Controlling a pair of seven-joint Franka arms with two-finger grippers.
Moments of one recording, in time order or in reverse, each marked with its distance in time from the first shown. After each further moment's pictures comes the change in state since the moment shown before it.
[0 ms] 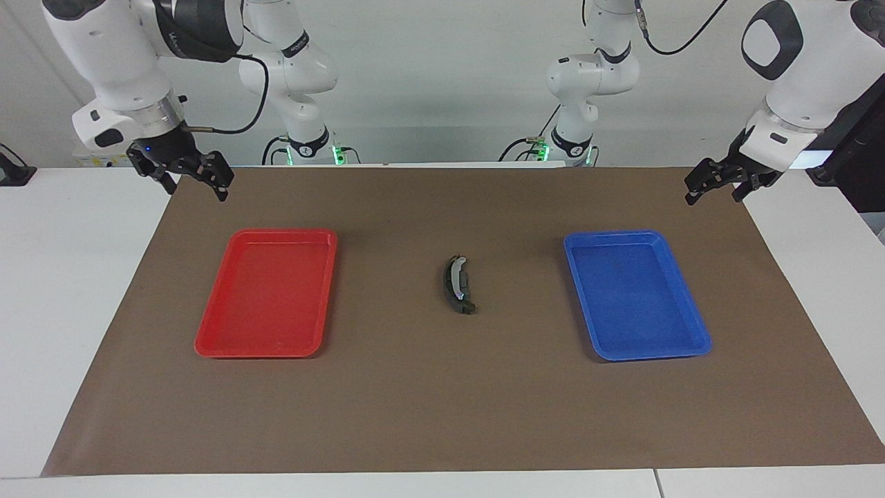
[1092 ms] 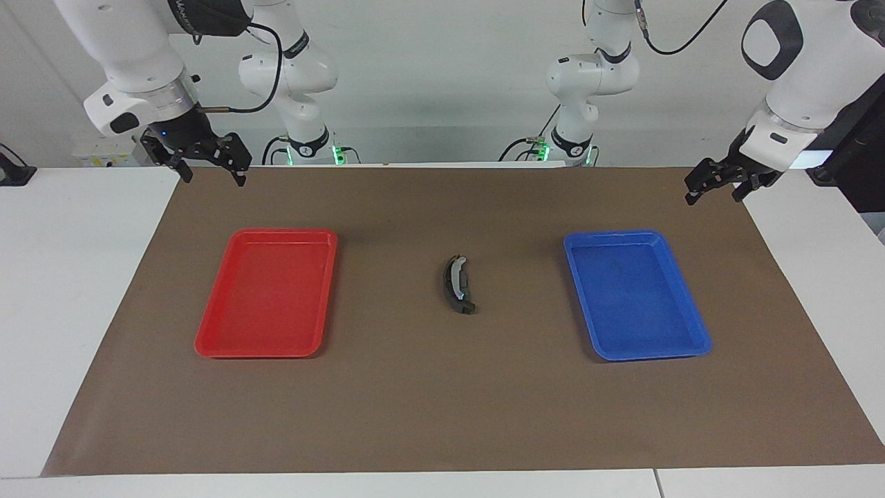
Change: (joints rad) left arm 0.000 0.000 0.000 0.000 0.000 0.000 0.000; right arm 0.025 0.054 0.018 0.103 0.046 -0.087 0.000
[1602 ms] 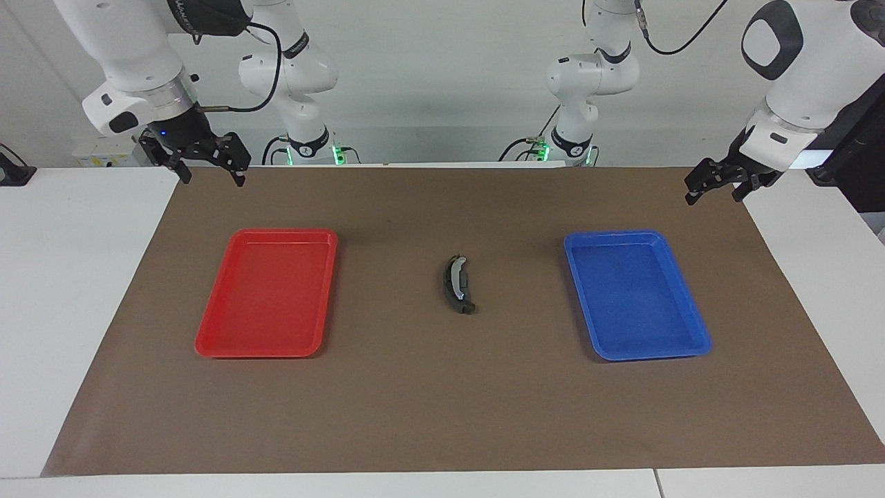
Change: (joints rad) left arm 0.000 0.000 0.000 0.000 0.000 0.000 0.000; right arm -0.001 0.000 -0.003 0.001 -0.001 0.005 -0.016
